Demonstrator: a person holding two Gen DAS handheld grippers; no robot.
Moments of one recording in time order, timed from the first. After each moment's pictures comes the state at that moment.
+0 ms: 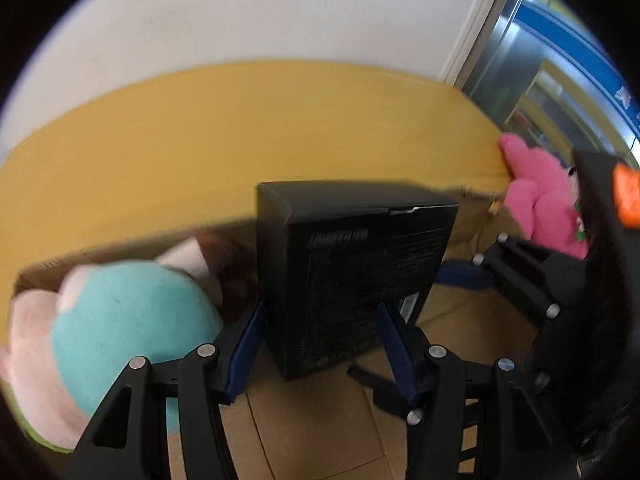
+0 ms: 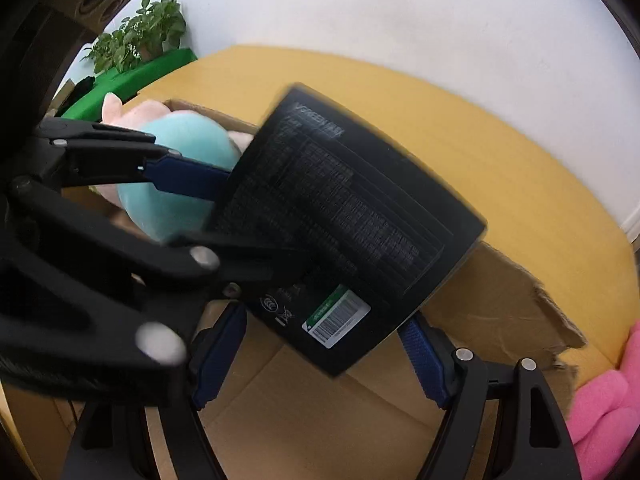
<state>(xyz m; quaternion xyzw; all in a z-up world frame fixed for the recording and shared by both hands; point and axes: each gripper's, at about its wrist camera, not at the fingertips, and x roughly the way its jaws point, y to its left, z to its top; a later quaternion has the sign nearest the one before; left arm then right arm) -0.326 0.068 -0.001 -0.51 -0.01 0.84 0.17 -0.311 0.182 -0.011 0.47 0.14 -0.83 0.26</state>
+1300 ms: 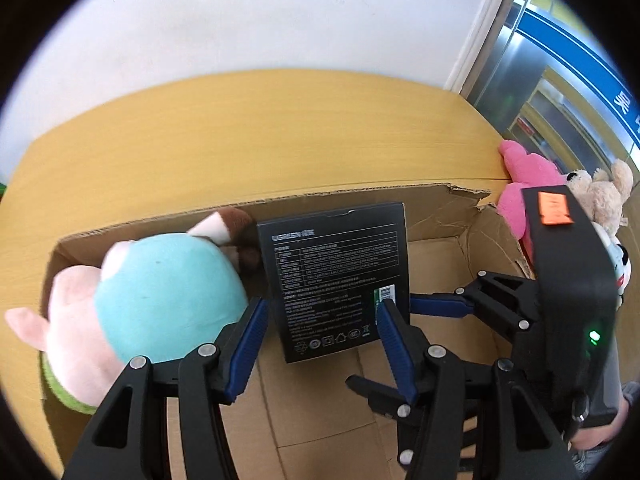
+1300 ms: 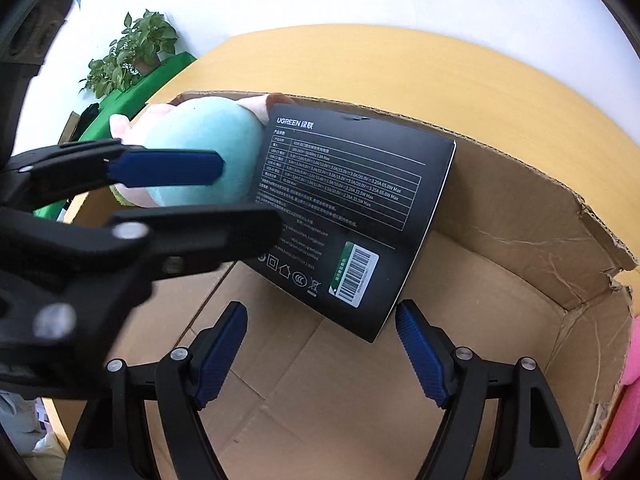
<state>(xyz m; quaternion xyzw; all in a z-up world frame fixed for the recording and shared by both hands) -0.294 0.065 0.036 -0.50 -0.01 0.86 0.14 -0.310 0.138 -0.030 0.54 0.06 -0.80 0.27</state>
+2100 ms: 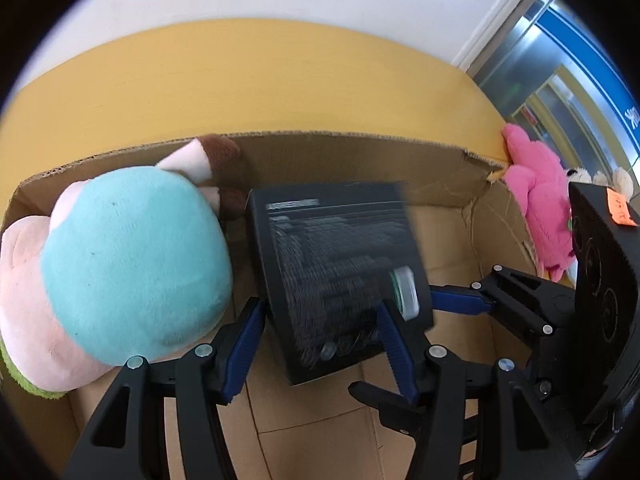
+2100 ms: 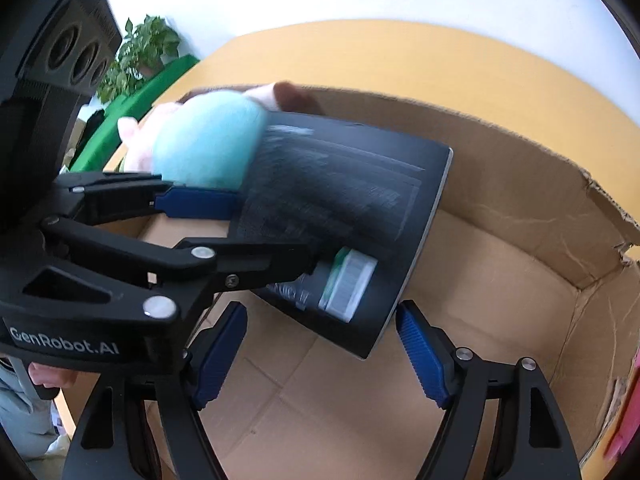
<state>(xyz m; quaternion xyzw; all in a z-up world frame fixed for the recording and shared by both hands) -0.305 0.061 0.003 -0.57 -0.06 0.81 0.16 -0.287 0.171 -0.035 0.55 0.03 -0.79 0.28</state>
